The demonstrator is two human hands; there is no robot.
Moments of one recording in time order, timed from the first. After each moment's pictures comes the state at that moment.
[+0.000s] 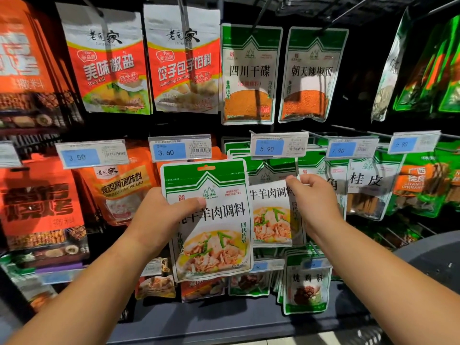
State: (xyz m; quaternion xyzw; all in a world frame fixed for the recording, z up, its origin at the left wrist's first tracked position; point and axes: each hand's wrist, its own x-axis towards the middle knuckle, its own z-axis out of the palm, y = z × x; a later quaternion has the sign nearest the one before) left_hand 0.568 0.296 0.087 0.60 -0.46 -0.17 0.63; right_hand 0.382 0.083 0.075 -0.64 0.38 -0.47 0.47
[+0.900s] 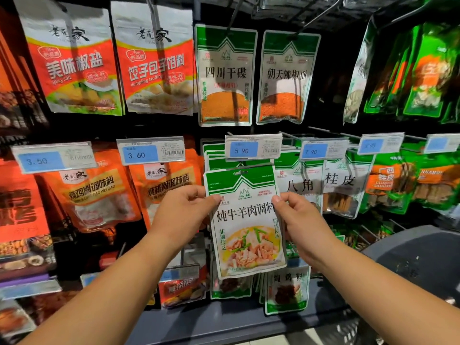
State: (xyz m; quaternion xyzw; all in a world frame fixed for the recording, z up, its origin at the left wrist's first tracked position) left_hand 0.531 0.235 0.077 0.66 -0.43 -0.18 0.59; right_hand 0.339 0.091 0.054 -0.70 0.32 -0.36 0.53
